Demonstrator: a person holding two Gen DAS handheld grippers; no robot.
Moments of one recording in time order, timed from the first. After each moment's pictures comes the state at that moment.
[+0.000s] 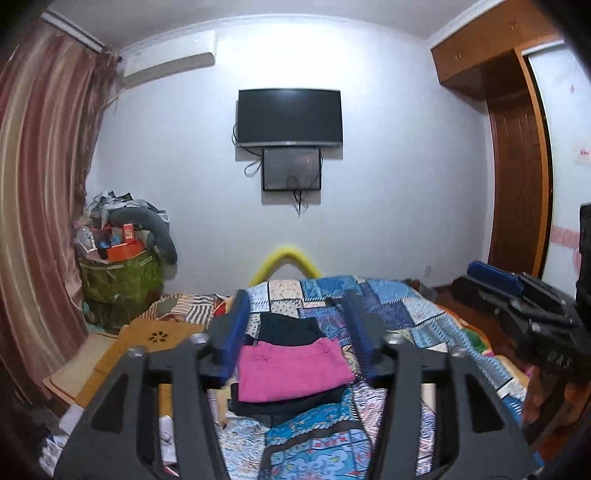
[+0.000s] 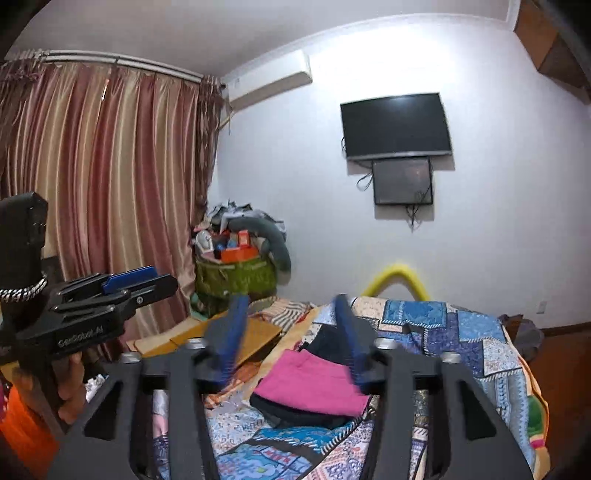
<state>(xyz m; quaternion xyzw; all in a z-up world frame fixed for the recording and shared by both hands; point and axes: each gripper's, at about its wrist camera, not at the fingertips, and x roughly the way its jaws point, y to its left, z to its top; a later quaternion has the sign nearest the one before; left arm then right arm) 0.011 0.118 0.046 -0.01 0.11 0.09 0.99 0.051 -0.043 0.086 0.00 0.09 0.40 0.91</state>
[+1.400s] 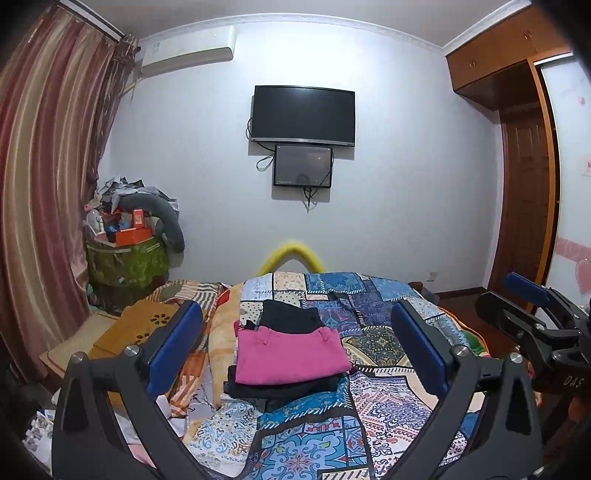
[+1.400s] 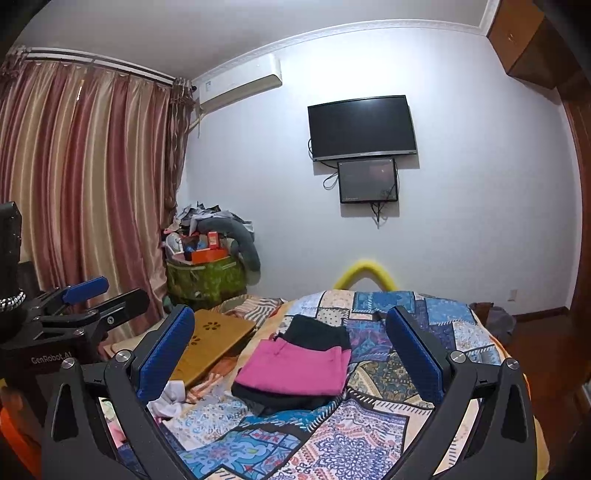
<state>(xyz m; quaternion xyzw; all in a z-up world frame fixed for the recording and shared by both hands) -0.005 0.115 0.022 -0.03 0.11 0.11 0.99 0.023 -0.062 0.074 0.01 0.10 0.34 0.94</state>
